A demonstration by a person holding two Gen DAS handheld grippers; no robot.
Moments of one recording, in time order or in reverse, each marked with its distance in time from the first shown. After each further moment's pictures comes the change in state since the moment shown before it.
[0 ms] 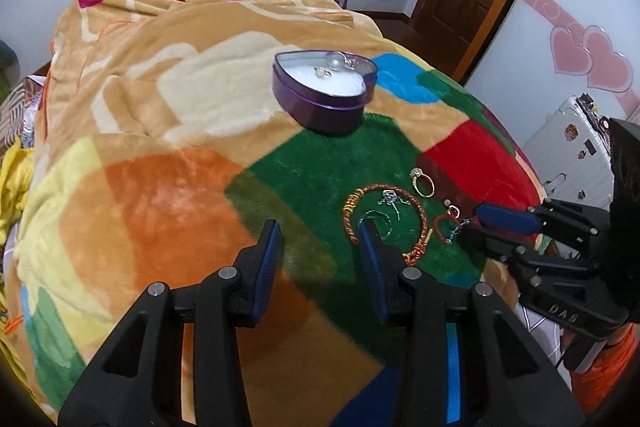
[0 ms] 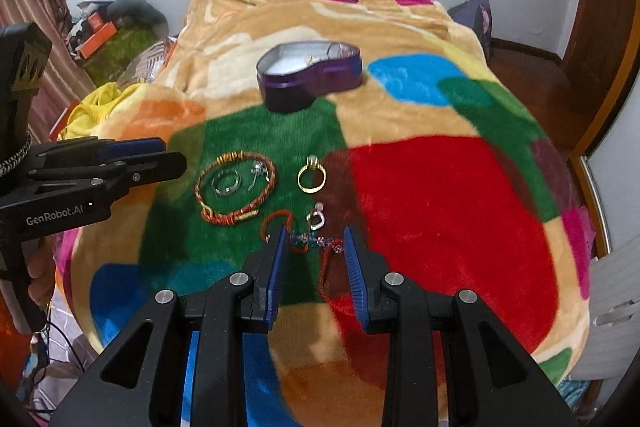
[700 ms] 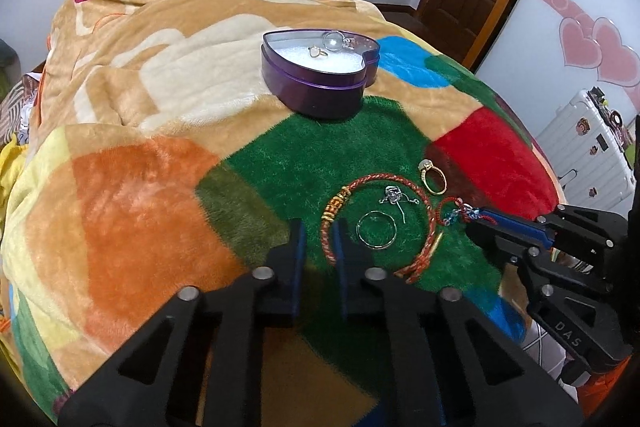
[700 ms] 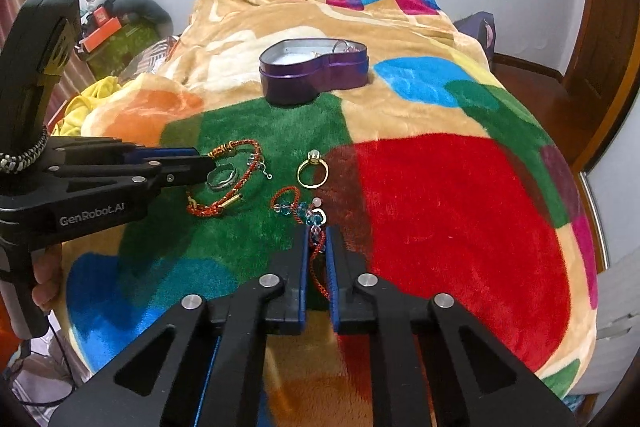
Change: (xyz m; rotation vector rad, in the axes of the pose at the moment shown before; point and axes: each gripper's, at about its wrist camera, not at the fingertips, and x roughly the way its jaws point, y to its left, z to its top) left arm 0.025 -0.008 -0.004 -0.002 0.019 0.026; right arm 0.003 0.004 -0.003 -0.047 -0.059 -0.015
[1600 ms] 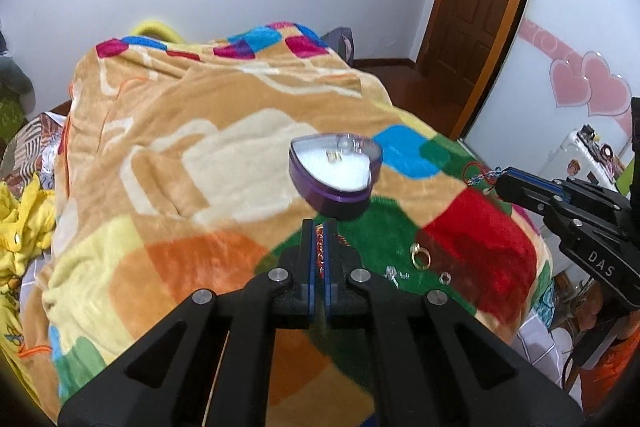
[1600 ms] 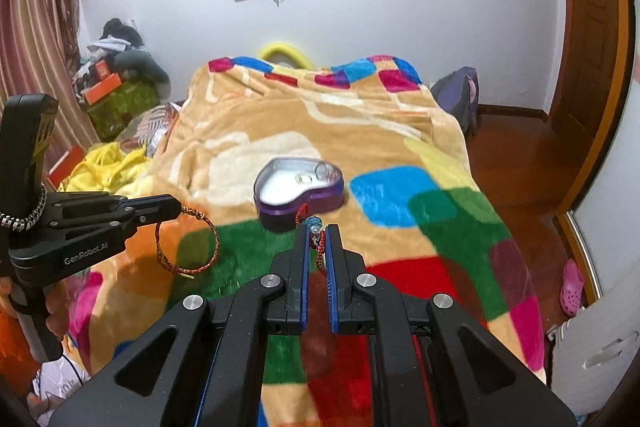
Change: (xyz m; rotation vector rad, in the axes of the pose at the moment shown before) left arm -0.067 0.013 0.040 0.011 -0.214 0.017; right arm -0.049 -0.007 0.061 0.026 -0.219 -0.017
